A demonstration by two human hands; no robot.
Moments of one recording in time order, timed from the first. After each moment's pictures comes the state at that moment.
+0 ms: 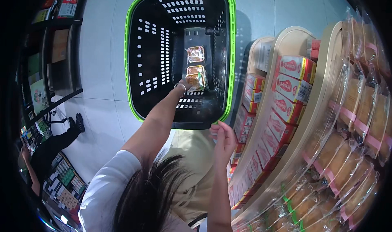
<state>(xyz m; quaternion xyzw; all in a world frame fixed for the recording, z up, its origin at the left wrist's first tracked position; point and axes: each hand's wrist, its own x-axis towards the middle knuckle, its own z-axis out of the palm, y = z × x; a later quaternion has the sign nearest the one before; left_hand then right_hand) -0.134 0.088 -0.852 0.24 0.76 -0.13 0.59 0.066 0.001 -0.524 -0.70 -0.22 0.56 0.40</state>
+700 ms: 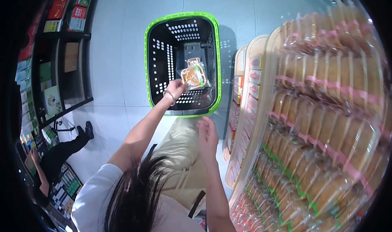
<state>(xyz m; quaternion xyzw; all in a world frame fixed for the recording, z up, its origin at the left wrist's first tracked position) -0.141 0.109 -0.551 0.42 0.71 0.16 0.55 0.041 -0.013 -0.370 -0.66 -0.30 0.58 0.36</state>
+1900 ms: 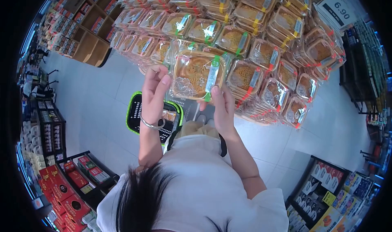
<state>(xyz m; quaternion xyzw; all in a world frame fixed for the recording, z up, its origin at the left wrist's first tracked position) 0.090 -0.070 0.092 0.63 0.07 0.20 0.74 0.145 -0.237 0.052 -0.54 -0.15 0.19 0.81</state>
